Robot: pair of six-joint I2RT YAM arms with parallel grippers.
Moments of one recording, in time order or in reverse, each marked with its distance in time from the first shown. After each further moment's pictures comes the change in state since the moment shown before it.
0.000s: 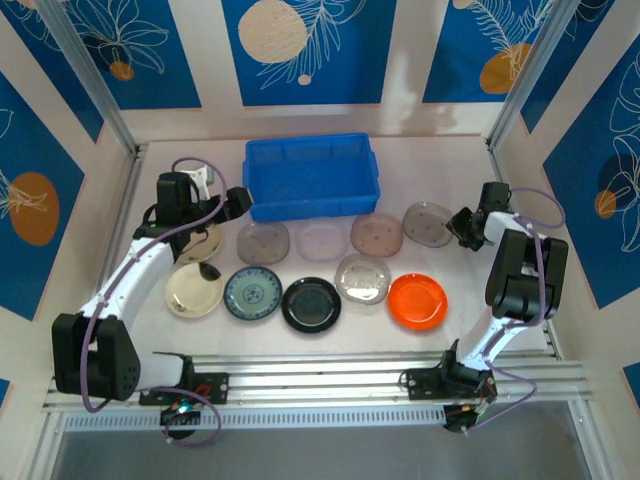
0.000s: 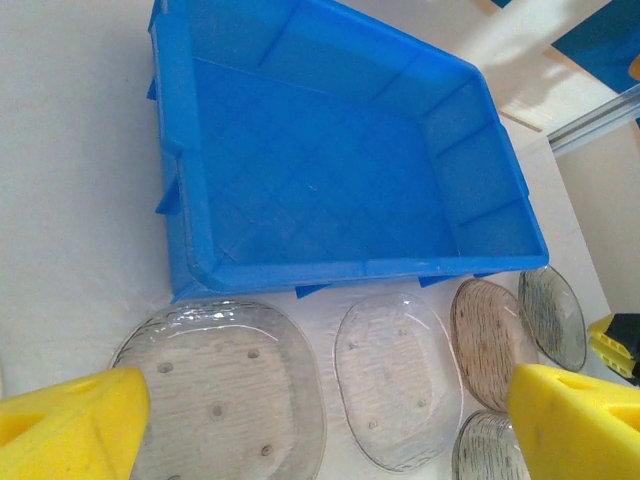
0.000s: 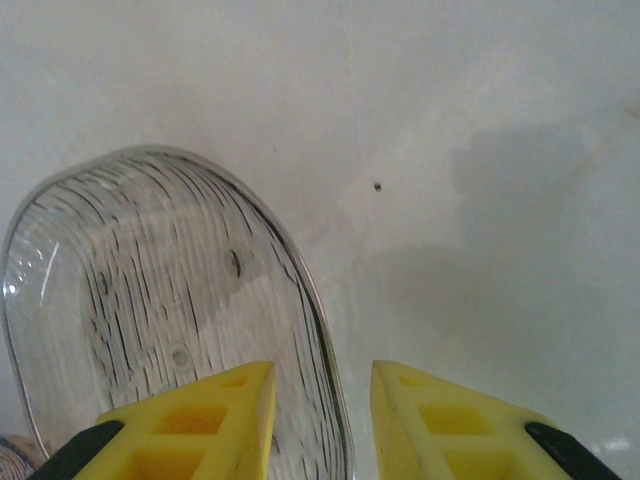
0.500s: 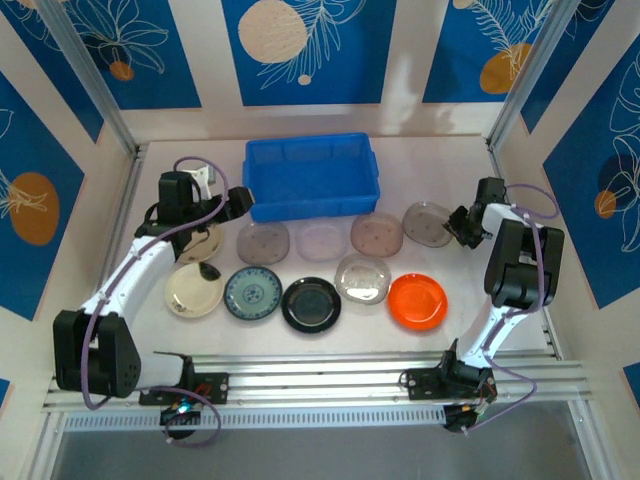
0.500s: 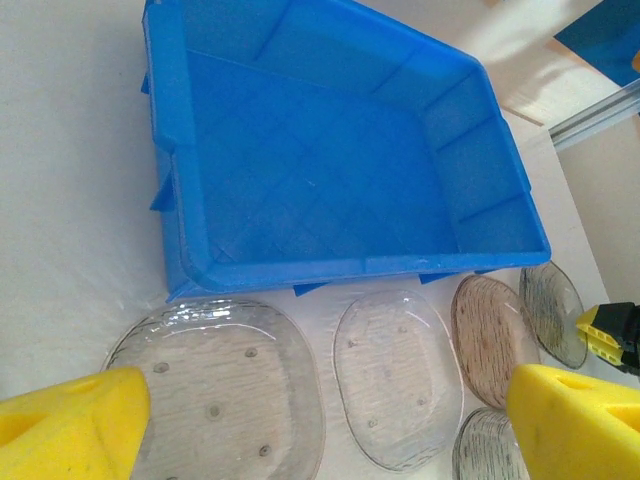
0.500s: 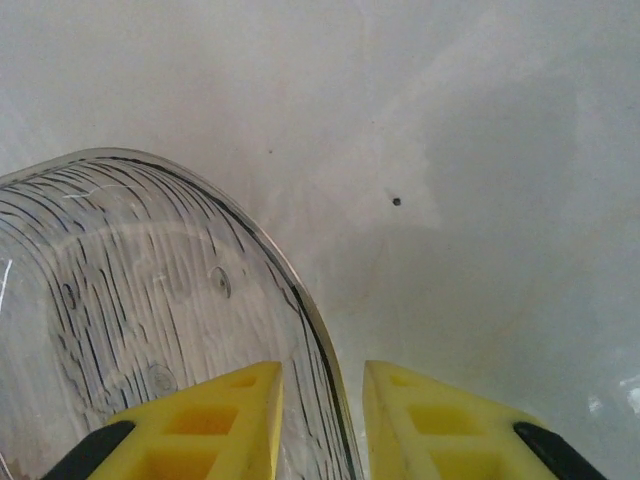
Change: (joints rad) left arm -0.004 0.015 0.007 0.002 0.000 0.001; right arm 0.019 0.087 0.093 -0.096 0.001 -0.024
